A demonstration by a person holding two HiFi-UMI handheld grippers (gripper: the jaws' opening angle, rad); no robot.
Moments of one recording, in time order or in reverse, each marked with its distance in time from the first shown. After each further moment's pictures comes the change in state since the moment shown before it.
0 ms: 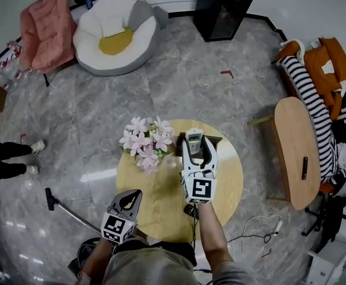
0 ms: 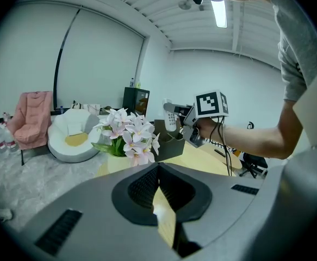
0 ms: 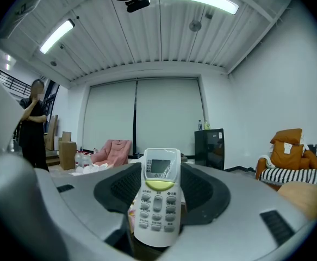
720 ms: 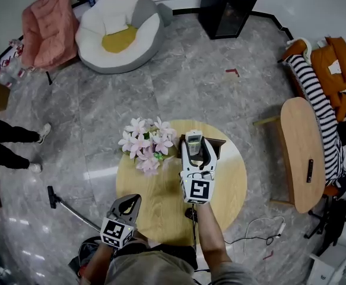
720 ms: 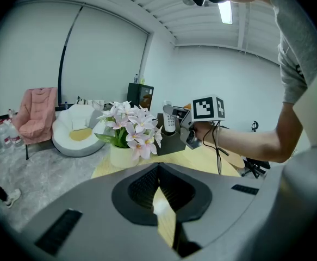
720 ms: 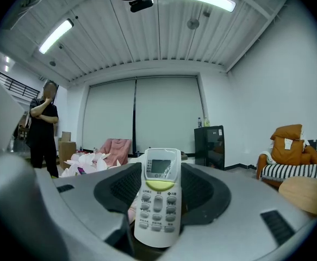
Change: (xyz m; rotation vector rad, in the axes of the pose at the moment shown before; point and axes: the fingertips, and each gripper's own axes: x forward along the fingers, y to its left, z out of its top) left arm 0.002 0.001 -0.015 -0.031 0.039 0.035; right arm 0.012 -0.001 -0.031 0.009 0.005 0.003
